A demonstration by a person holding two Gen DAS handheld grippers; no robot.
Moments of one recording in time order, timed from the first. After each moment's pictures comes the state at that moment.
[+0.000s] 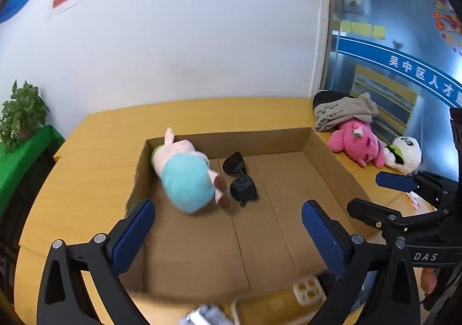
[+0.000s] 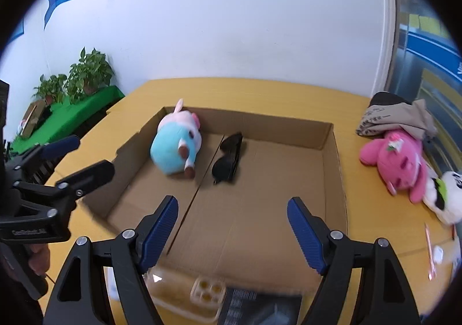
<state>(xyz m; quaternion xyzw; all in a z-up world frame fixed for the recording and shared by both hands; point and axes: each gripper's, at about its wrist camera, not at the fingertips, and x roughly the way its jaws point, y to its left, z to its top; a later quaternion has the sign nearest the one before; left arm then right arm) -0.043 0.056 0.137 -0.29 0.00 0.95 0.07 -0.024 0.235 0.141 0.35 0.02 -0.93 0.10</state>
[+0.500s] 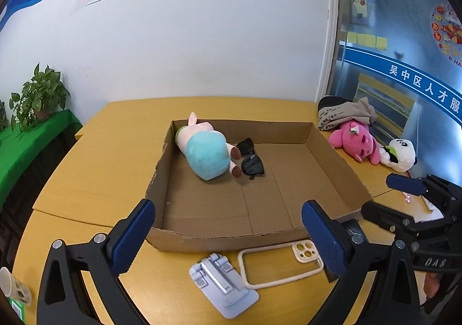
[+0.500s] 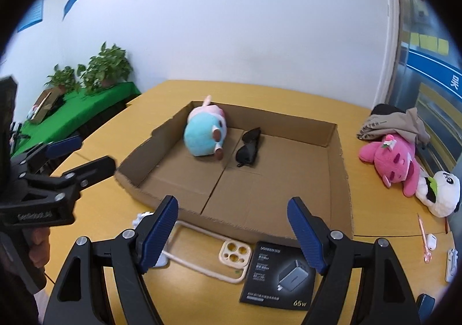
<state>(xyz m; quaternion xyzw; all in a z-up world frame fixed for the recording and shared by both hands) 0.027 0.029 0.130 -0.29 -0.03 0.96 0.05 0.059 0.209 0.145 0.32 0.05 -0.94 0.12</state>
